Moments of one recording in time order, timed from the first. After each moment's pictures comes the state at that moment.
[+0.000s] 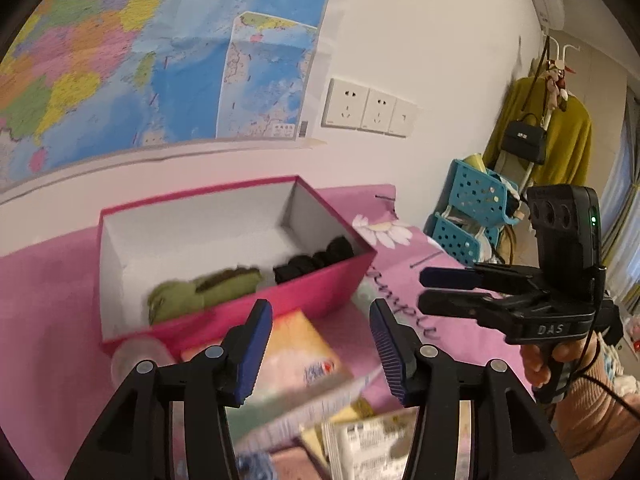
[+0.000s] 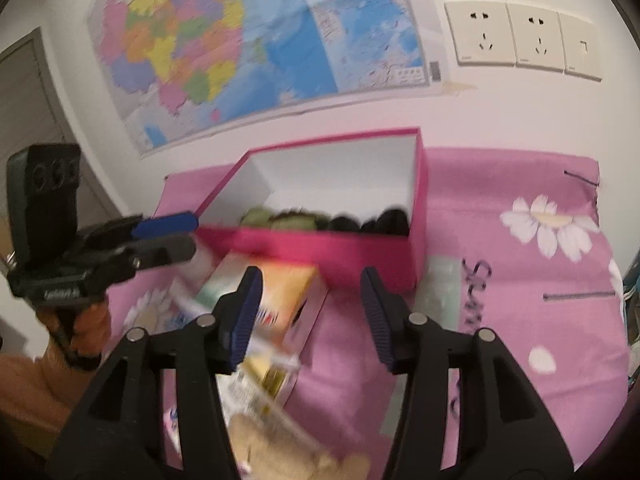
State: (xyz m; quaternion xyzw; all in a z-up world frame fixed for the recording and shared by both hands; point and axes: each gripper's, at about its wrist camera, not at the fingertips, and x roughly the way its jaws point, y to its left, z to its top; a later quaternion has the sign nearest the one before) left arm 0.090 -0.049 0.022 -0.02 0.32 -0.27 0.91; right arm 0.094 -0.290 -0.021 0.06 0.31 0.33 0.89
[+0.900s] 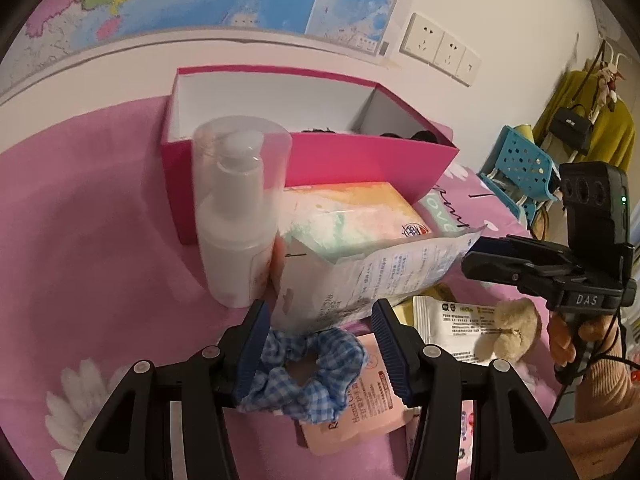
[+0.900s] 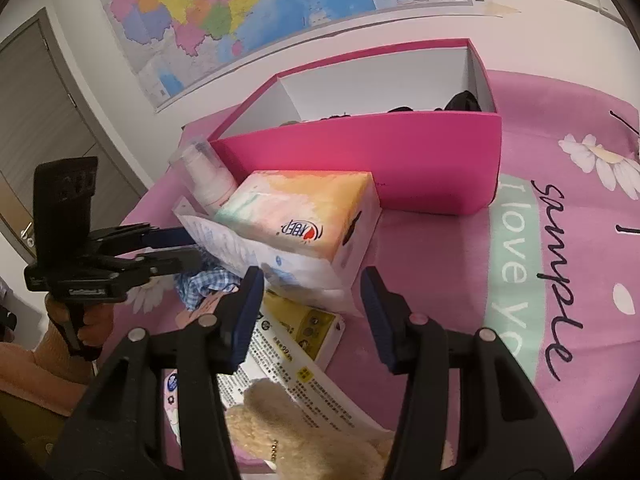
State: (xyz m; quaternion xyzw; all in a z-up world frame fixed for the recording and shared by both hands) left arm 0.071 0.003 -0.066 -0.06 0.42 -0.20 0.88; right arm 0.093 -0.241 -0.086 0.05 0.35 0.37 0.86
